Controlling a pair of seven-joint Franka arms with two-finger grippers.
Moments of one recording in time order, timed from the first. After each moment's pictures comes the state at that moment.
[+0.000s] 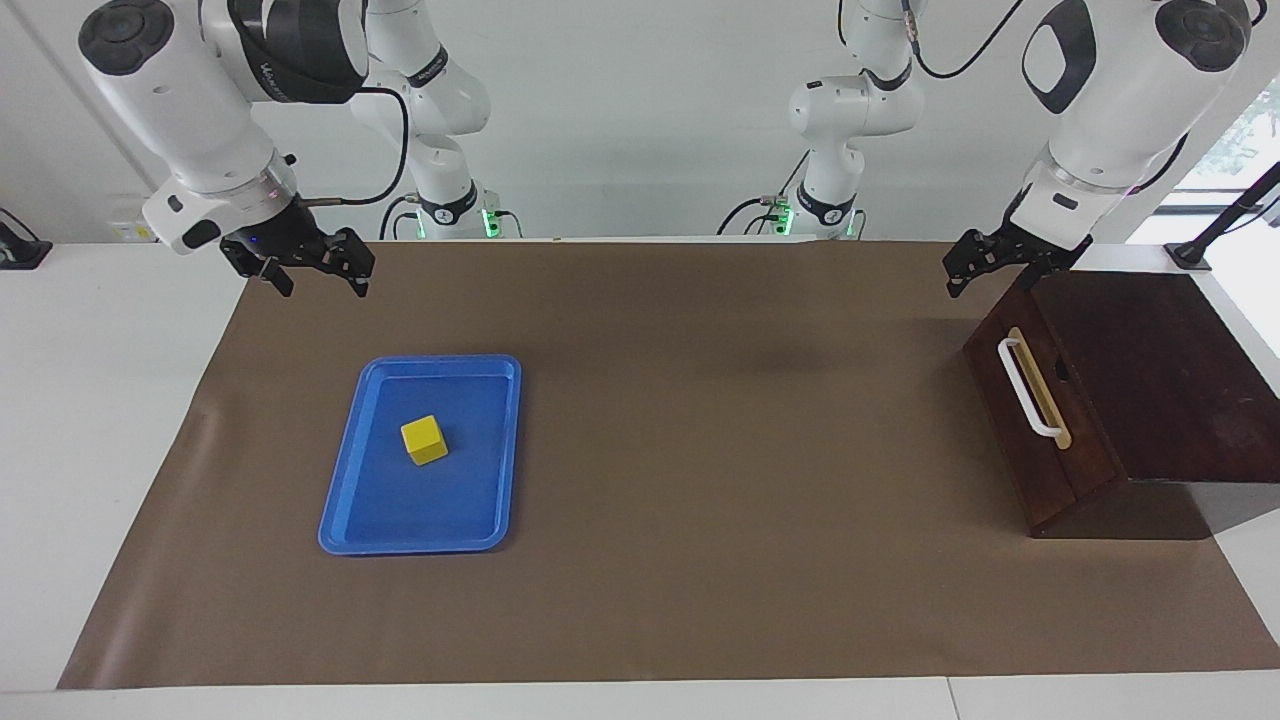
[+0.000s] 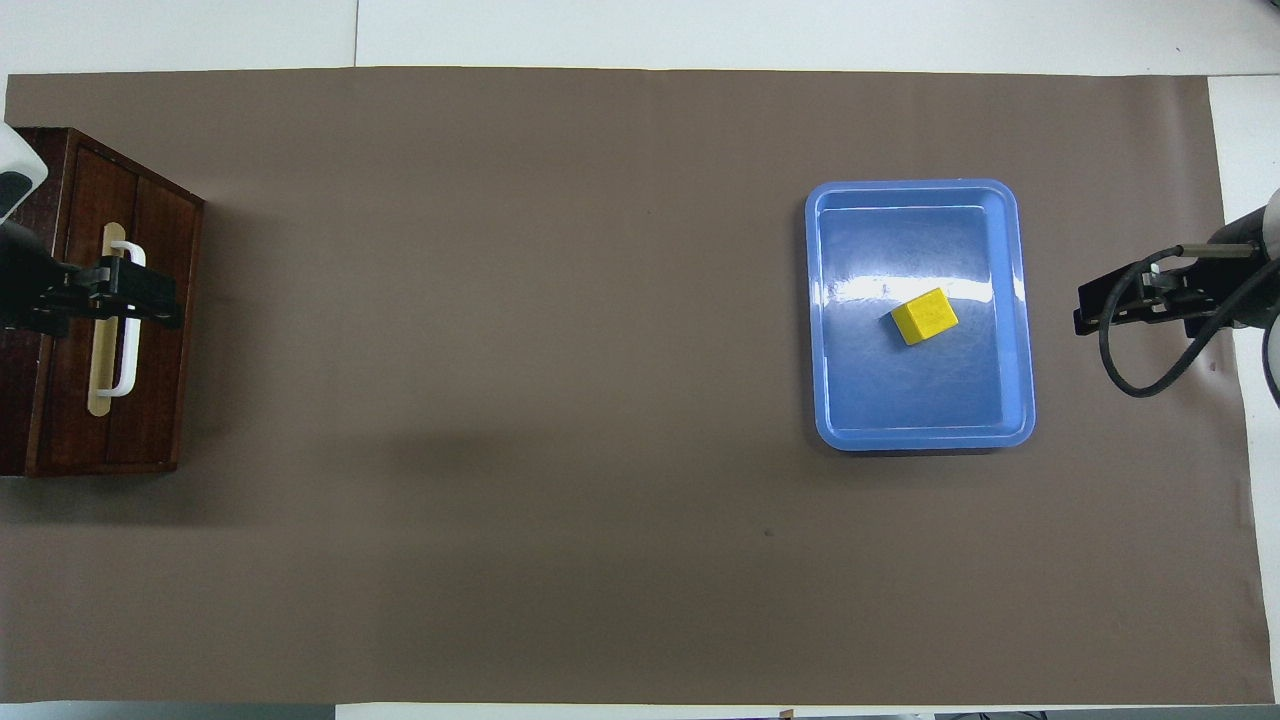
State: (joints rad) left arm 0.00 0.02 -0.07 -1.61 0.01 1.56 -0.06; right arm -0.07 0.03 0.06 -1.62 0.01 1.53 0.03
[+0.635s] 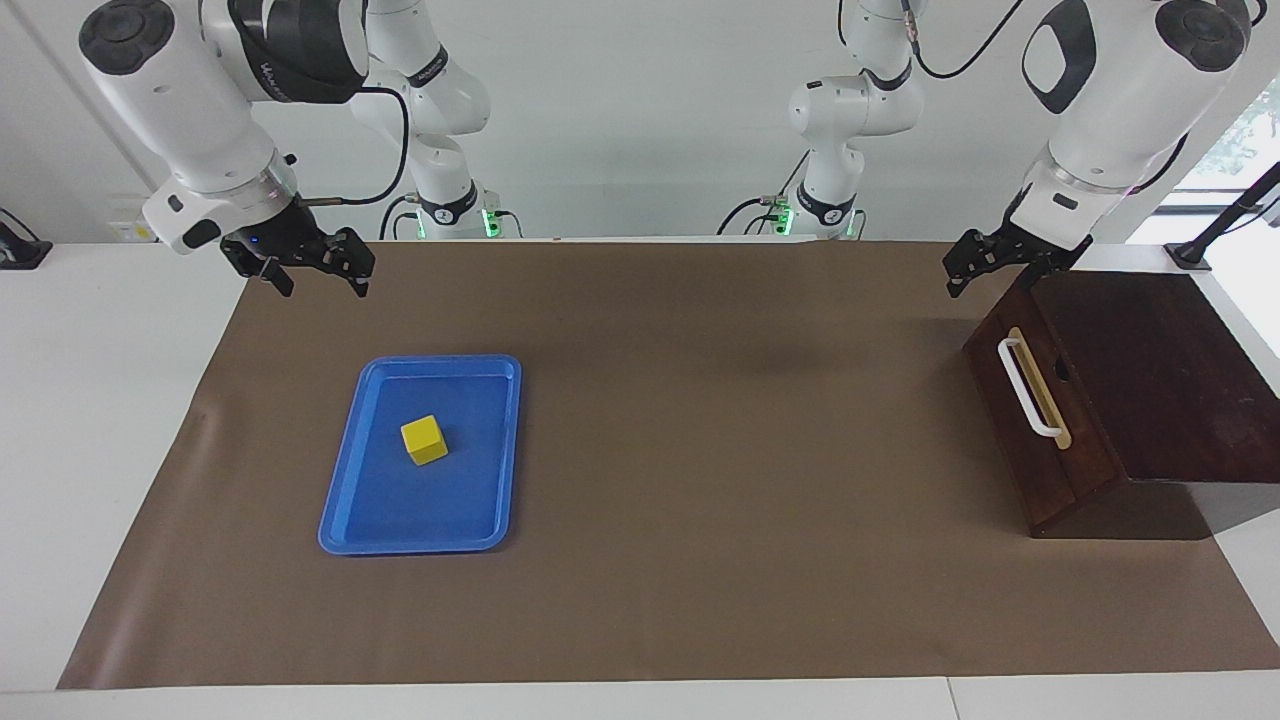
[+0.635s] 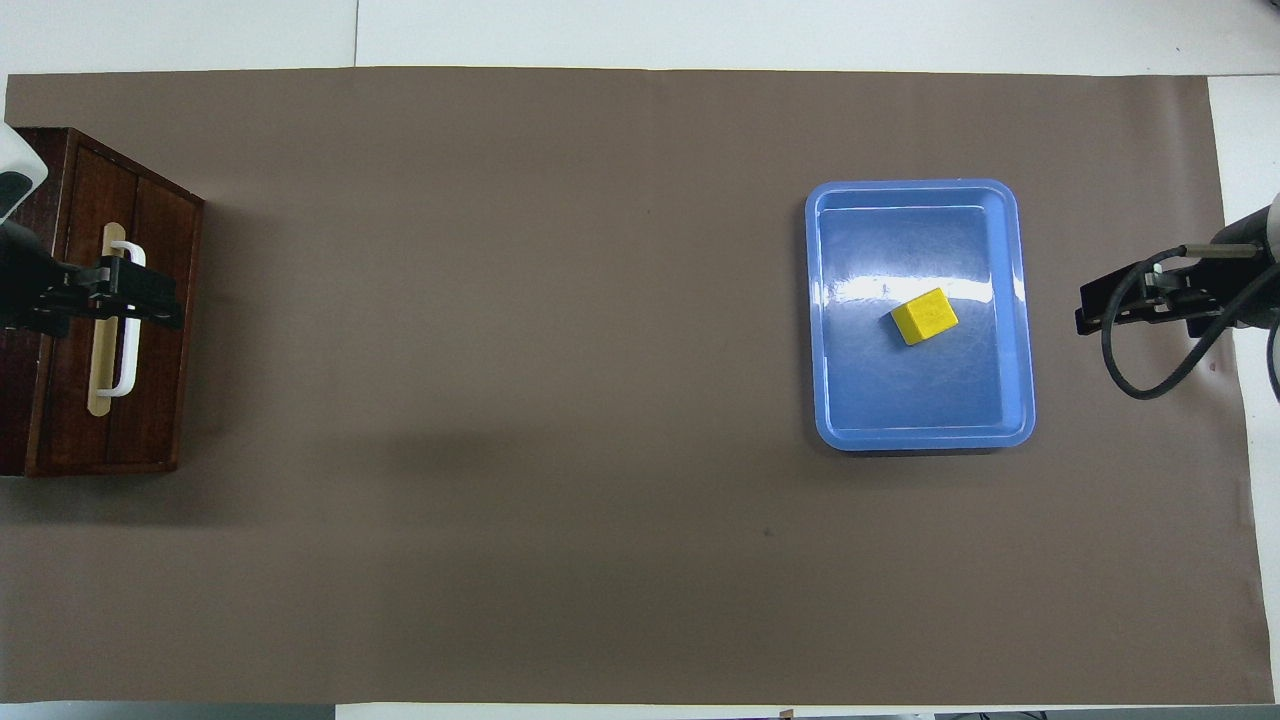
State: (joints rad) left arm 0.00 0.02 -0.07 -1.61 0.01 1.56 -0.06; right arm -0.07 0.02 0.06 -1.62 0.01 1.53 0.03
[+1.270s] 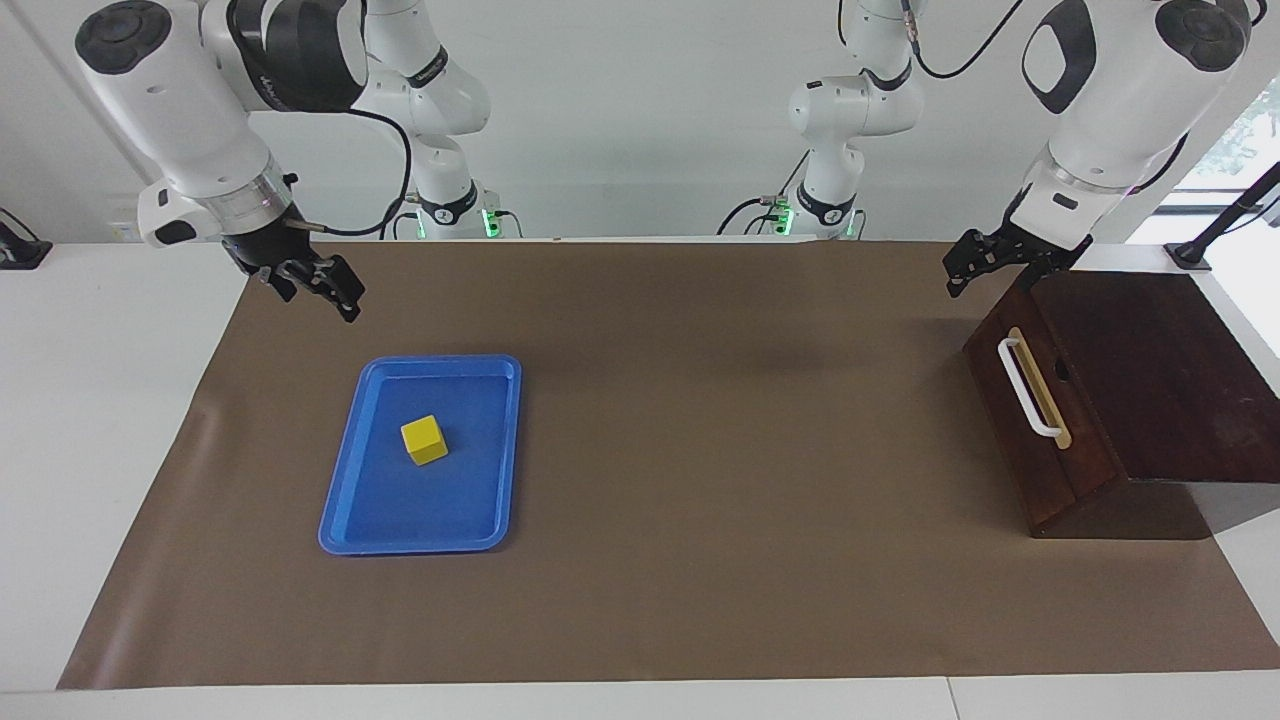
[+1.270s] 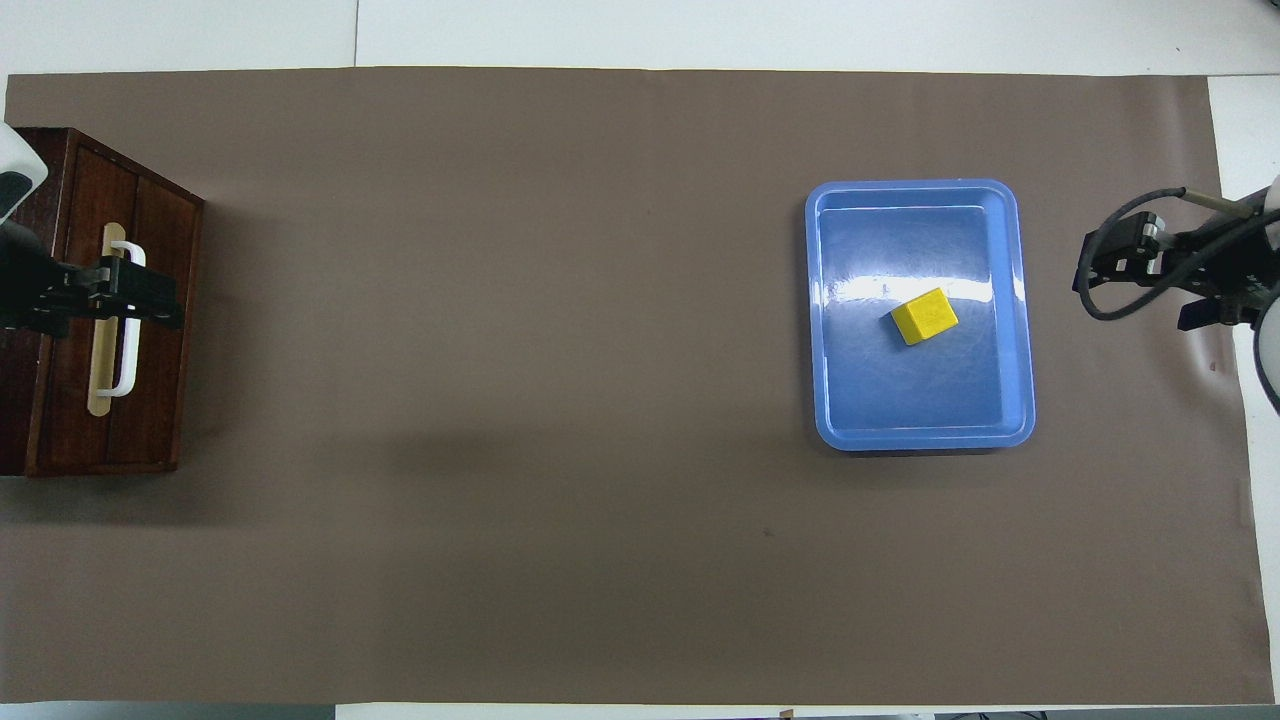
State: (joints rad) left arm 0.00 0.02 -0.07 -1.61 0.01 1.56 -0.06; right arm -0.07 0.06 0.06 -1.63 0.05 1.64 0.53
